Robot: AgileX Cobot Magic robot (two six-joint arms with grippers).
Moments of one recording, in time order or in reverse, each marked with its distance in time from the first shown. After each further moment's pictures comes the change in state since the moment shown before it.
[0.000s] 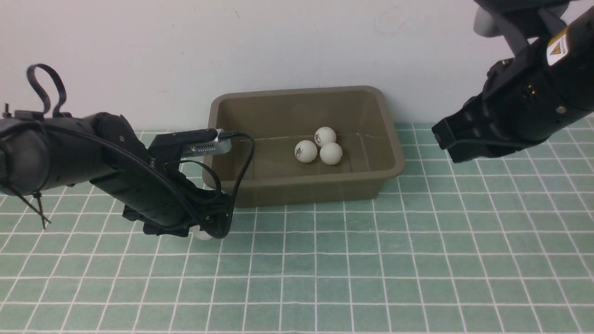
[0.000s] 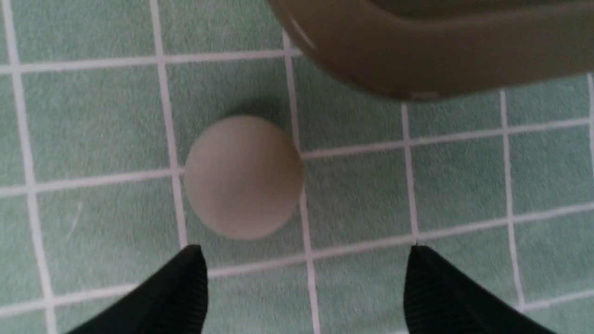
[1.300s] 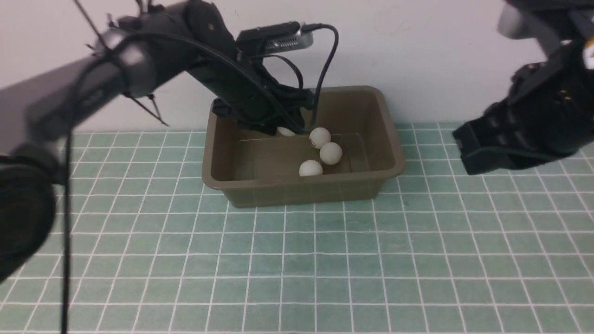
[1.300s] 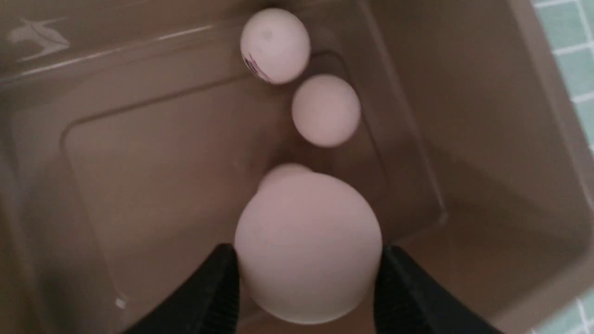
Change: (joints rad) right arm 0.000 -0.068 0.029 0.048 0.049 0.033; left arm -0.141 0.306 -0.767 0.035 0.250 -0.111
